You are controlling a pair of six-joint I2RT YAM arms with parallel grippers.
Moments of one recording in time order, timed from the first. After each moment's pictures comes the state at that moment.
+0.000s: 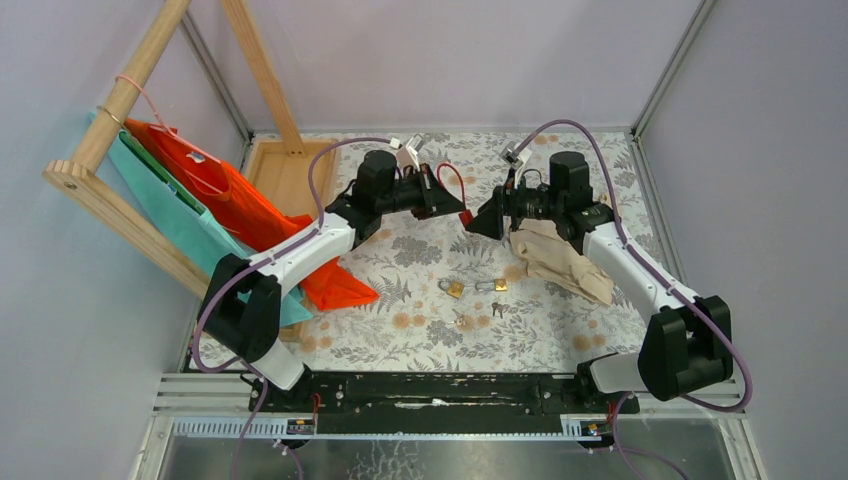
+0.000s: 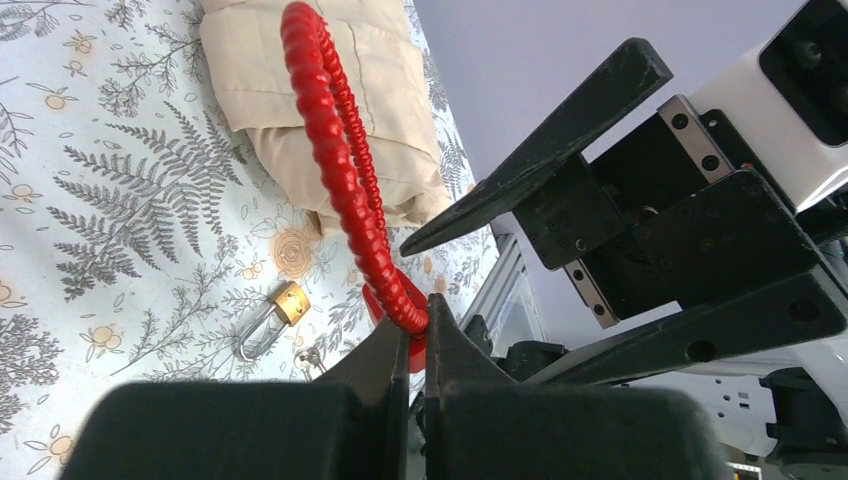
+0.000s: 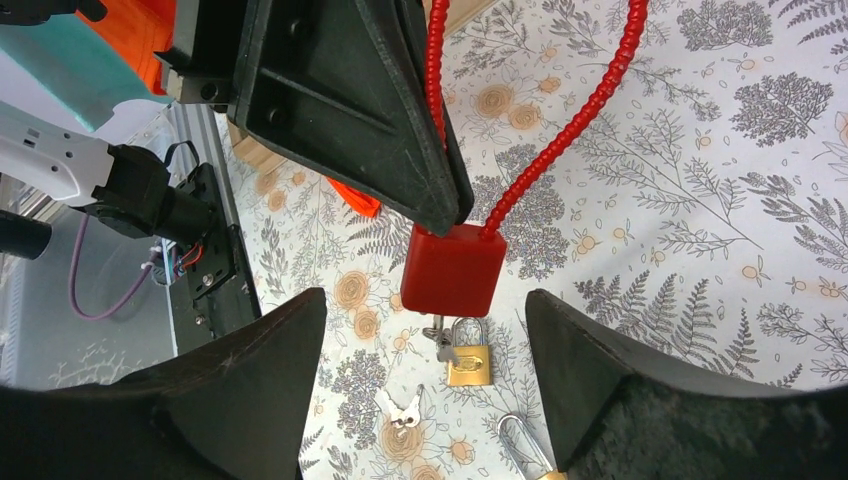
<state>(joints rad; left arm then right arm) -0.52 1.60 1.15 0.15 0.58 -0.87 0.30 1.37 1.03 -0.14 -0.90 0.06</state>
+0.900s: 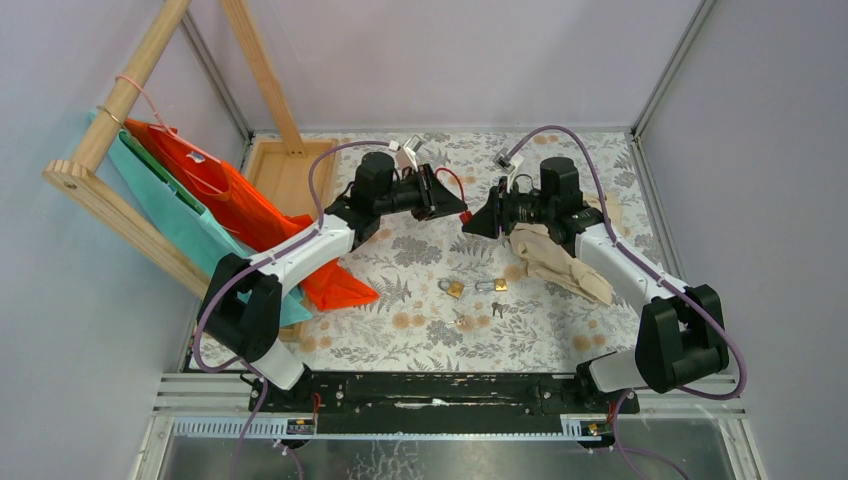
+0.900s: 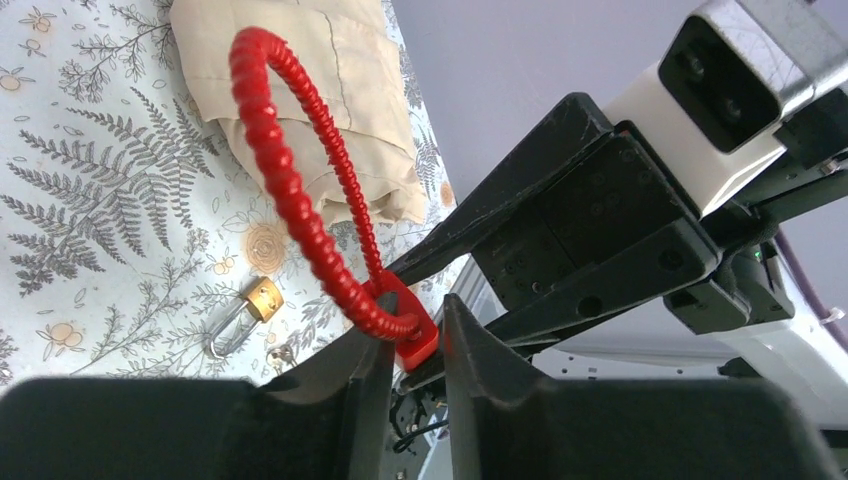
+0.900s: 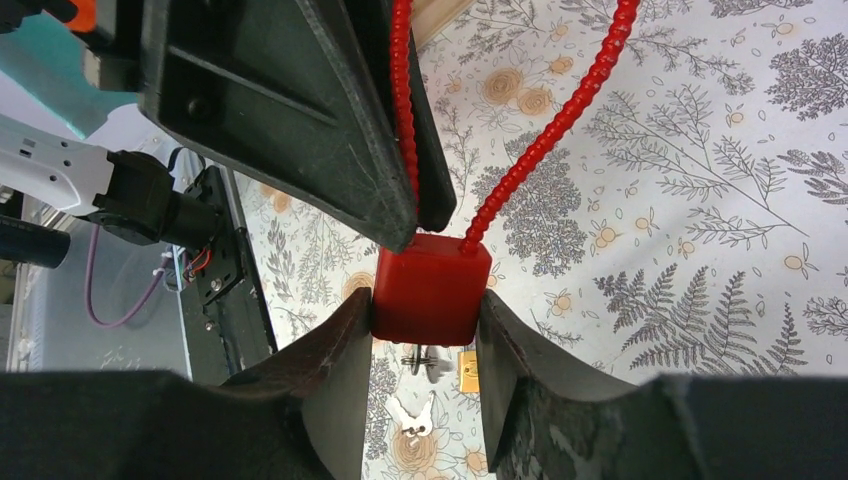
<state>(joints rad) -0.52 1.60 1.12 0.21 0.62 -0.95 0.33 1.41 0.98 -0.04 -0.88 0.14</state>
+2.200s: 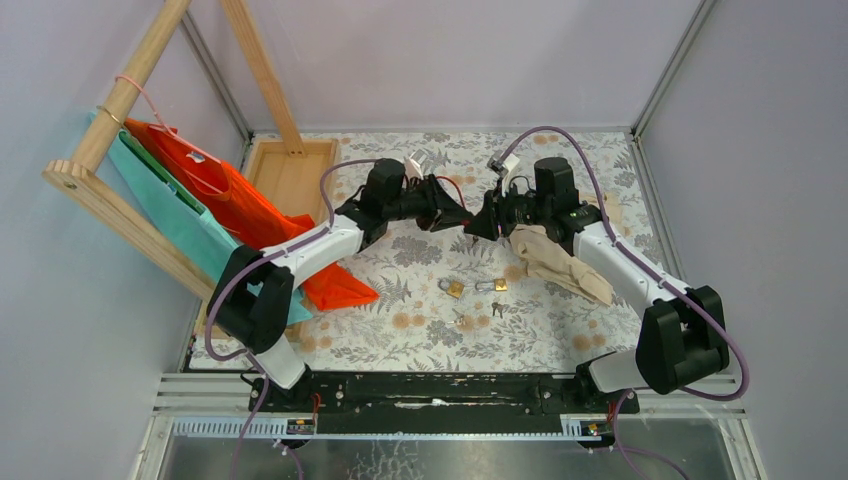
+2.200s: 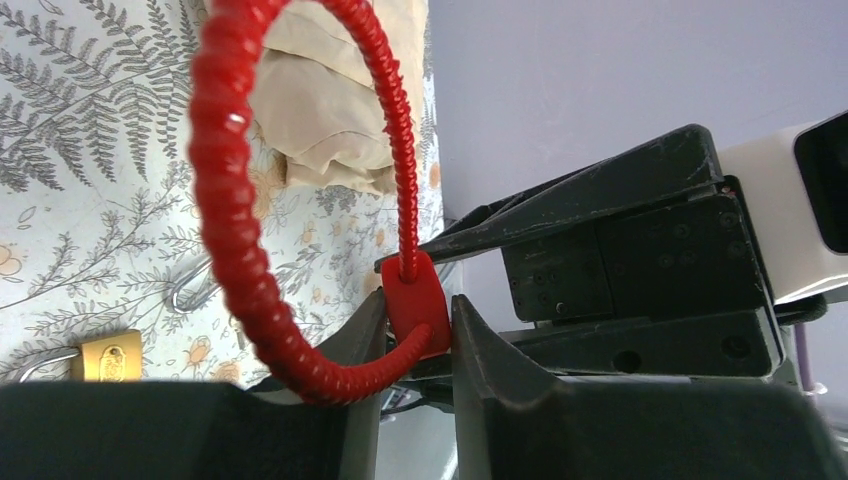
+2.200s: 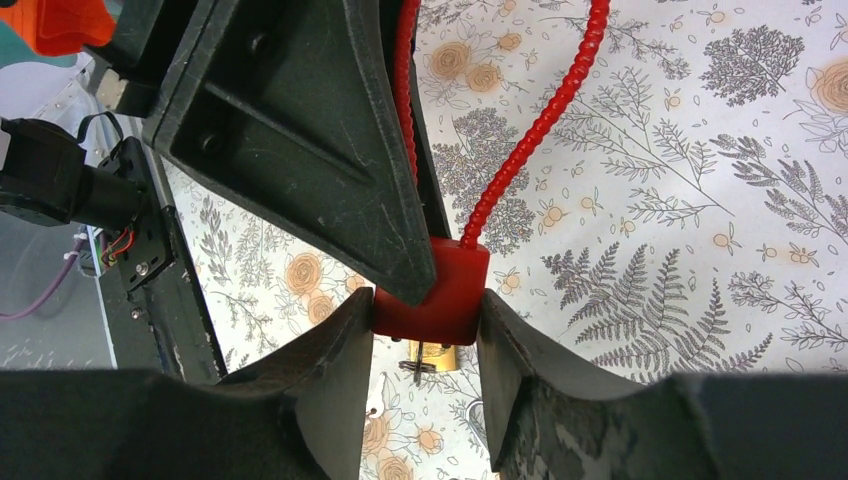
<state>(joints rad) -0.55 1.66 1.13 0.14 0.60 -1.11 0.36 1.41 1.01 -0.17 -0.76 -0.01</state>
